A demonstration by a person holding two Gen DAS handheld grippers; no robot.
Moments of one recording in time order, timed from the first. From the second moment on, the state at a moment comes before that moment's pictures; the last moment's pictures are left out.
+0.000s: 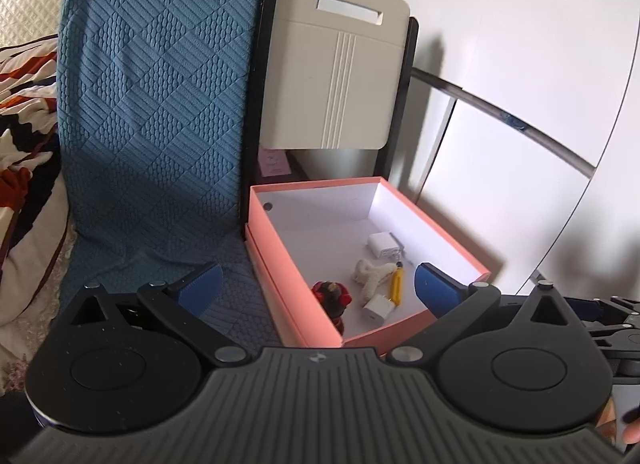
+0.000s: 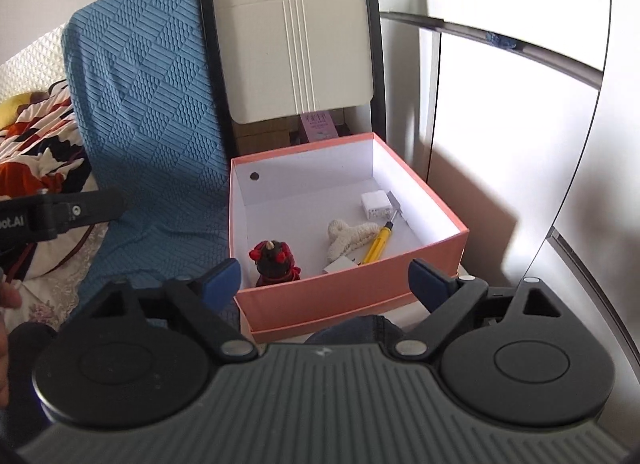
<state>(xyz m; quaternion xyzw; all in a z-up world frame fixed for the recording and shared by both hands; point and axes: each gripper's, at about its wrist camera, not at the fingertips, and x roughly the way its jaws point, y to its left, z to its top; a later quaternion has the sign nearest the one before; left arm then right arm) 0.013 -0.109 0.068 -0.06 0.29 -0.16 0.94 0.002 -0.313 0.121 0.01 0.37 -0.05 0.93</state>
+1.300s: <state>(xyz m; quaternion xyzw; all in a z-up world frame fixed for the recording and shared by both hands) 0.010 -0.104 0.067 -0.06 0.28 -0.17 0.94 0.004 -0.303 0.117 0.00 0.38 -0.05 0.93</state>
